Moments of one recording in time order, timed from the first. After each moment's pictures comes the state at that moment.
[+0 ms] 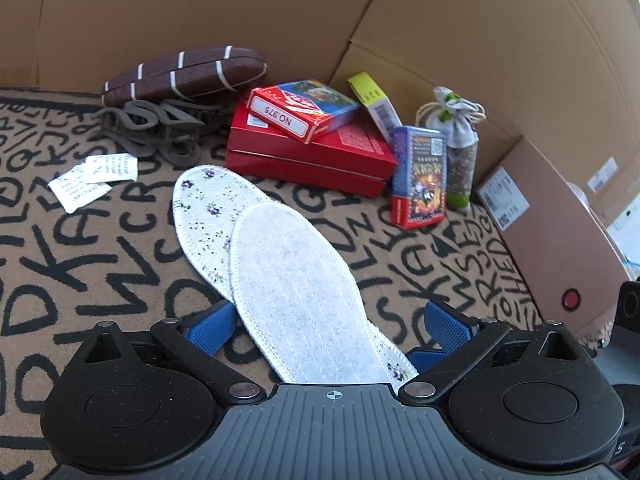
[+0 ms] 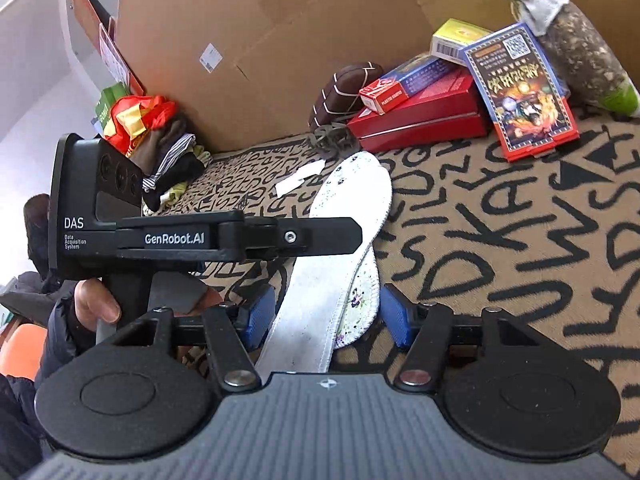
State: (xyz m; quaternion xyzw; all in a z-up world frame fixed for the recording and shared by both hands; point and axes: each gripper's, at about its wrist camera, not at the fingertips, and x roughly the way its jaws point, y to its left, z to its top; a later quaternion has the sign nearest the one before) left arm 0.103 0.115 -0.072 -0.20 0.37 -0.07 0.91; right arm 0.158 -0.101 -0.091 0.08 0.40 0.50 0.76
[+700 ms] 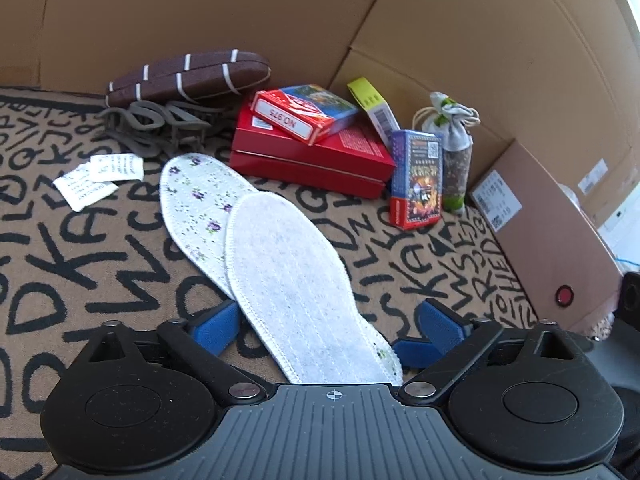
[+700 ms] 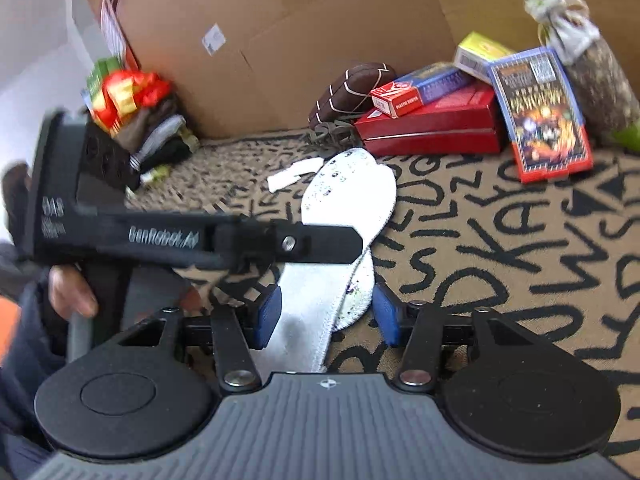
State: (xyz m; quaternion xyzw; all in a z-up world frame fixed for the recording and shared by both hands) left arm 0.093 0.121 -0.075 -0.19 0.36 -0.07 0.91; right arm 0.141 -0.079 -0.089 -0.01 0.36 0.48 0.80
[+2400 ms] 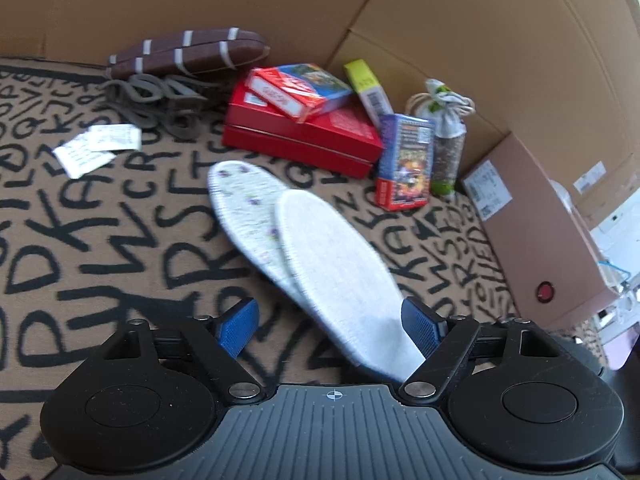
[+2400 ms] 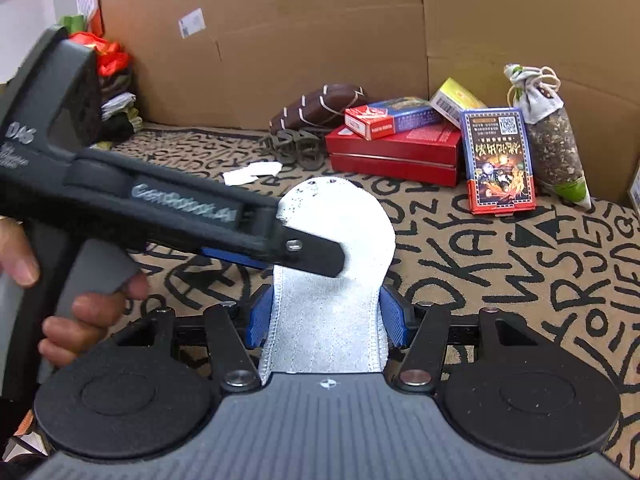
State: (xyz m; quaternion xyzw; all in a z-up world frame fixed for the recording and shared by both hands) left arm 0.093 0.110 -0.062 -0.24 0.39 -0.09 0.88; right arm 0.101 -0.066 -0.073 -0.07 0.32 0.40 0.86
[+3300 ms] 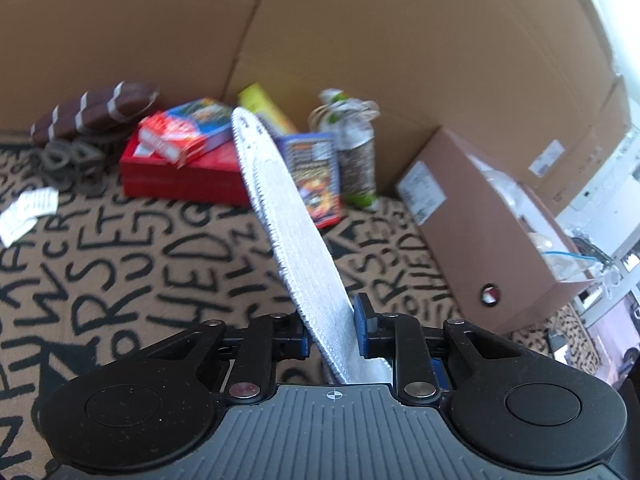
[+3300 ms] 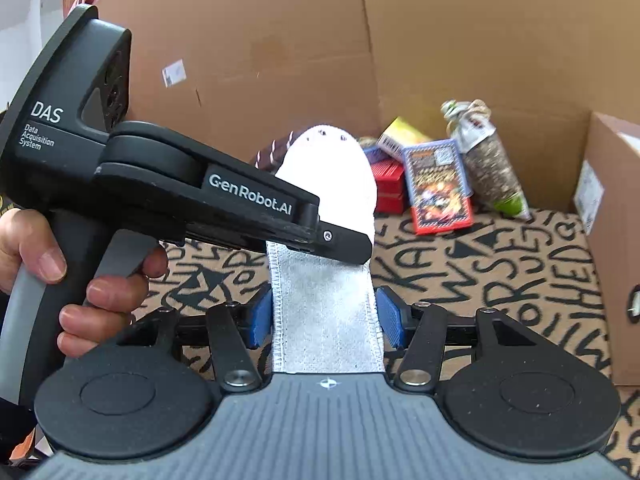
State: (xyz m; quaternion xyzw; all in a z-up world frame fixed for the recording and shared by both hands) left arm 0.101 0.044 -0.017 -0.18 0.36 -0.13 0.91; right arm 0.083 -0.122 -0.046 -0.03 0.27 0.37 0.89
